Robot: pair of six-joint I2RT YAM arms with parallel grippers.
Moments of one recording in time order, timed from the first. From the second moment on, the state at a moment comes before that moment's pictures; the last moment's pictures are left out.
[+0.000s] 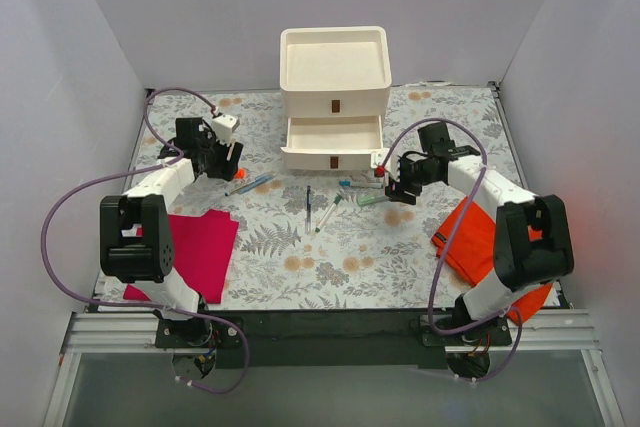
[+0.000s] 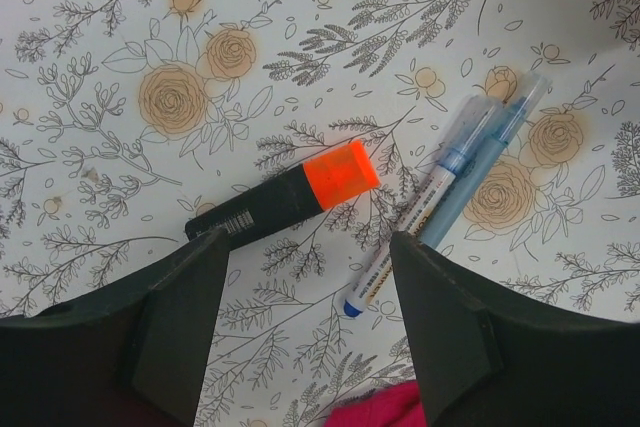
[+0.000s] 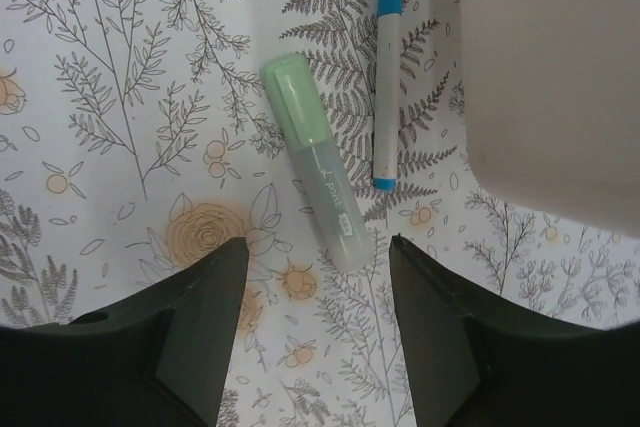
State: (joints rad) left arm -0.01 1.65 1.07 -0.21 0.27 0.39; right arm 0.27 1.52 1.01 -0.54 -0.60 -1.16
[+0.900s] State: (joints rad) left arm -0.01 1.63 1.06 -0.27 0.23 0.34; right arm 0.17 1.82 1.23 -0.82 -0.71 -1.51
